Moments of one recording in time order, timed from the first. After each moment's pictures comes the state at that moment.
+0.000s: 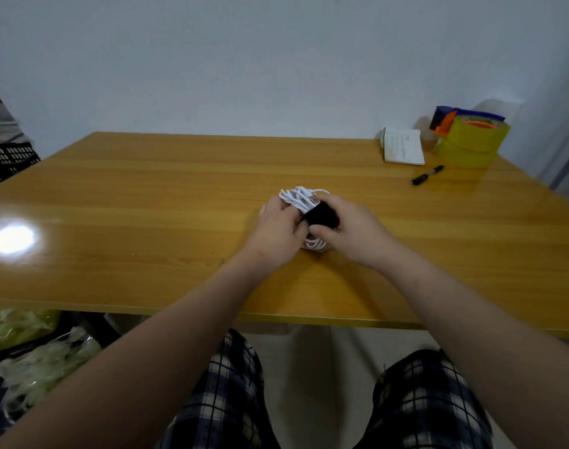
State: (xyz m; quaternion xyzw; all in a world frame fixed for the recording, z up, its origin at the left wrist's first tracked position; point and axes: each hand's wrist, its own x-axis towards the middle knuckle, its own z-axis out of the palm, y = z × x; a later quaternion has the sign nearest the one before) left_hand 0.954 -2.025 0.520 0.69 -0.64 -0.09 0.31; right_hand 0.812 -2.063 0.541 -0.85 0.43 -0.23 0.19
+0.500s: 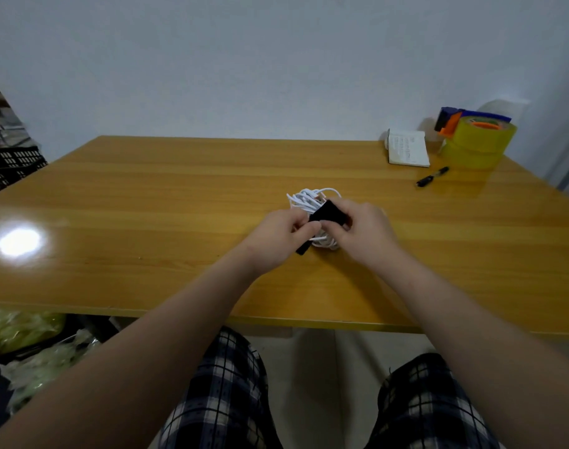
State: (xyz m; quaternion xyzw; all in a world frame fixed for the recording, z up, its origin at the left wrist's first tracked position) left_hand 0.961 -2.013 0.536 0.62 -0.66 -0.23 0.35; right_hand 0.812 -2.074 0.527 -0.83 0.43 -0.33 0.14
